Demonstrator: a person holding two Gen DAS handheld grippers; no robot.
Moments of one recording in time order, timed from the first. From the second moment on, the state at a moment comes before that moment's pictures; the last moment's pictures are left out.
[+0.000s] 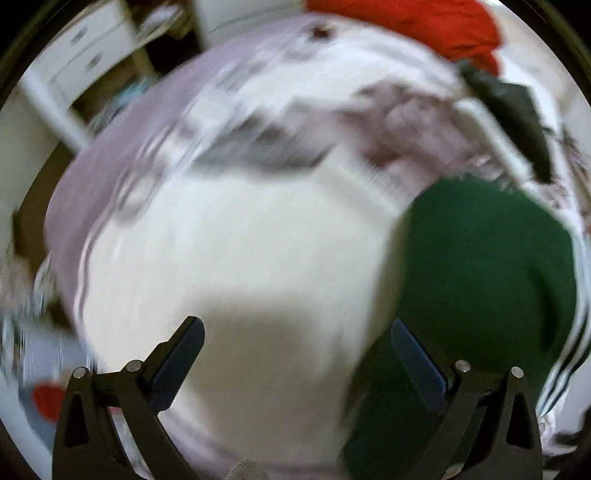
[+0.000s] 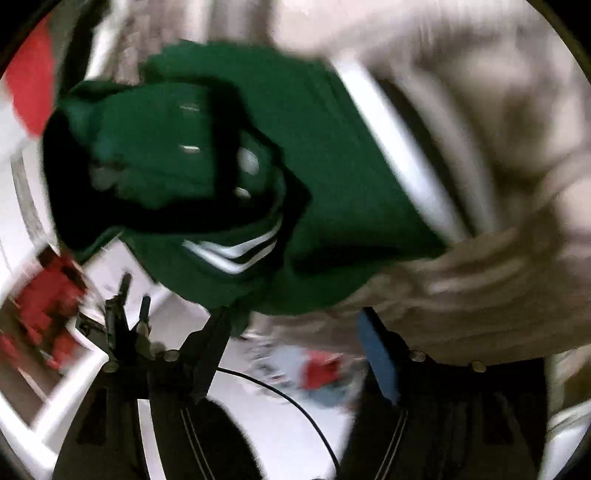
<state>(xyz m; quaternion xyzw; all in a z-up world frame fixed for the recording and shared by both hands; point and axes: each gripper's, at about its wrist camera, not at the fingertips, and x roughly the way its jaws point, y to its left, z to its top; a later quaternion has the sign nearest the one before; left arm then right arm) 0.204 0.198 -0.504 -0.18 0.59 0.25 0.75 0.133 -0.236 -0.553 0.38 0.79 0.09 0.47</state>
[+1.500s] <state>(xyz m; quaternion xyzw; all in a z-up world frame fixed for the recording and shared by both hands) 0.149 0.209 -0.625 -0.20 0.63 0.25 0.71 0.289 -0.094 -0.488 0.16 0.71 0.21 0.65</state>
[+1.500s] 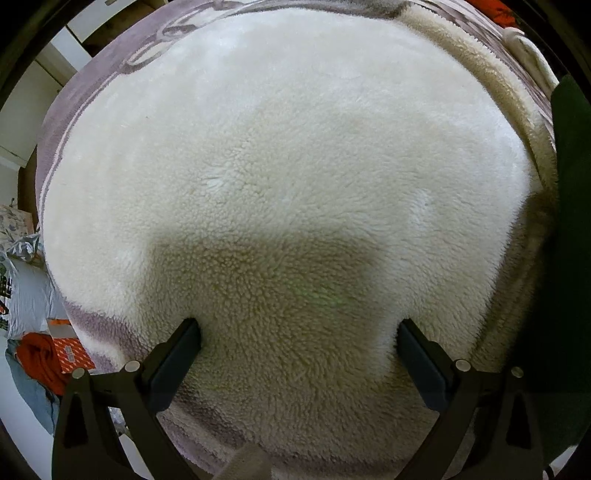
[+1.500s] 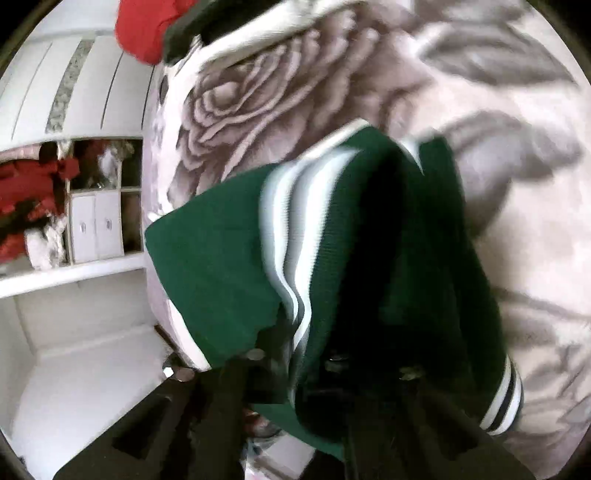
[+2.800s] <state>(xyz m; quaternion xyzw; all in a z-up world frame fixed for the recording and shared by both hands) 0.268 0.112 -0.504 -0.02 0.58 0.15 0.80 0.213 -0.277 -0.567 0.30 0.76 0.10 0.57</state>
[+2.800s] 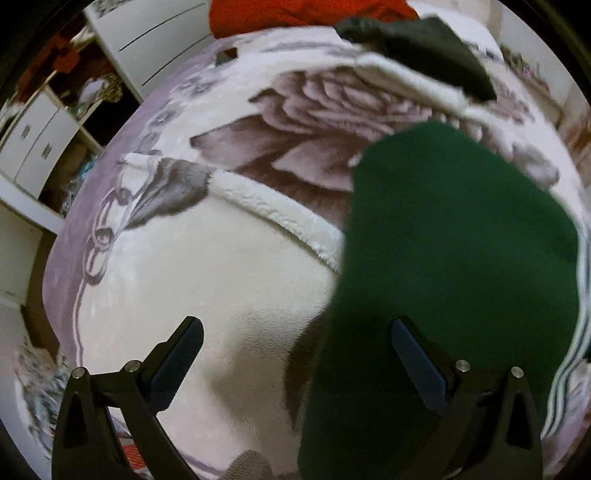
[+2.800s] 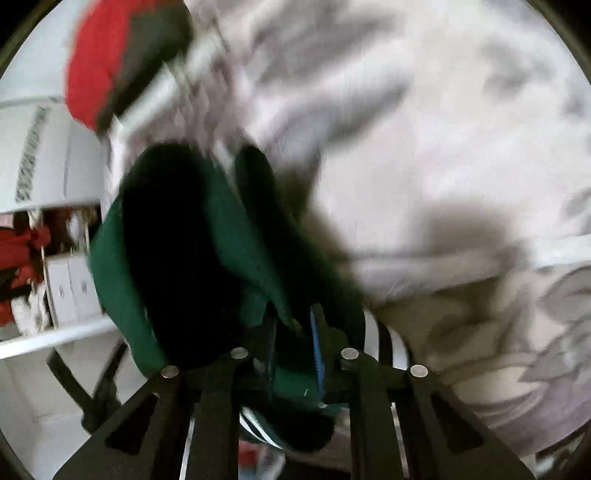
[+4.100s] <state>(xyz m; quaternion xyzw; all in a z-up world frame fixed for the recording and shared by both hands) 0.271 0.084 -0.519 0.02 0.60 0.10 0.80 0.175 -0.259 -0.574 0.37 0.77 0.19 0.48</state>
